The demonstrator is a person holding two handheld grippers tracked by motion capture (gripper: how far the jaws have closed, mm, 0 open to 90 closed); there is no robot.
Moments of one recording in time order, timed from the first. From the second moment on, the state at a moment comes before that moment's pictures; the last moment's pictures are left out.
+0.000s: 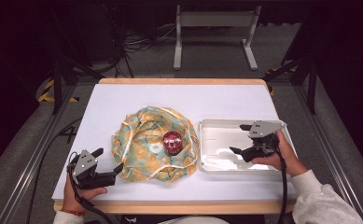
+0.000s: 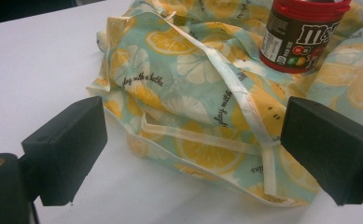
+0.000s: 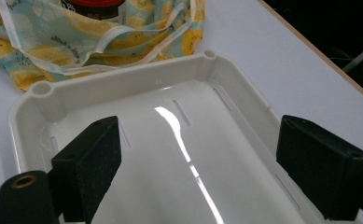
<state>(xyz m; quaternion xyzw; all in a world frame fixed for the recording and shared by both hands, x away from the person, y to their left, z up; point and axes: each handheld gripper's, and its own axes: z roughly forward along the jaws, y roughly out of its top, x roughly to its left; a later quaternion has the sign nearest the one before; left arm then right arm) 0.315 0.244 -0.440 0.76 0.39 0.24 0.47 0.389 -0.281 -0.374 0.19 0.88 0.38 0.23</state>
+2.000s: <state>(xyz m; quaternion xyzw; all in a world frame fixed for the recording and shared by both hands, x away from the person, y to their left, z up) 0.314 0.247 -0.444 0.77 0.38 0.24 0.46 0.454 -0.060 -0.376 0.06 0.97 0.22 0.06</state>
